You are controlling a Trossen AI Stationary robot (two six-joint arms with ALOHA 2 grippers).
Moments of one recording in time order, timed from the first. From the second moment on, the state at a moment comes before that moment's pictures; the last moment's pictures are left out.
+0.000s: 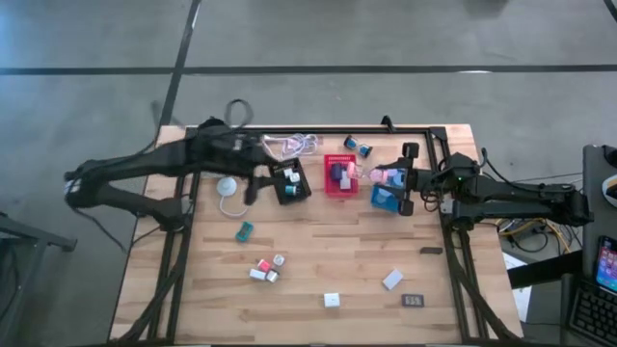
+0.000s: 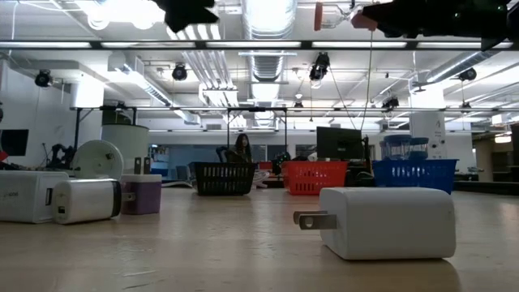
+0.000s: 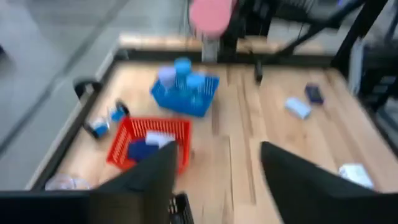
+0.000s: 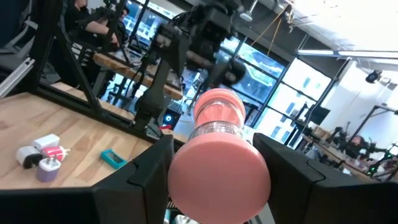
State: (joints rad) left arm 0.21 1.08 1.11 -0.43 0.14 0.06; right arm -0.24 0.67 0.39 0.40 -0.21 -0.42
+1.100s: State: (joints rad) left arm 0.21 0.06 0.16 0.00 0.06 0.11; right arm -0.23 0.62 0.56 -0.09 -0.17 -0.23
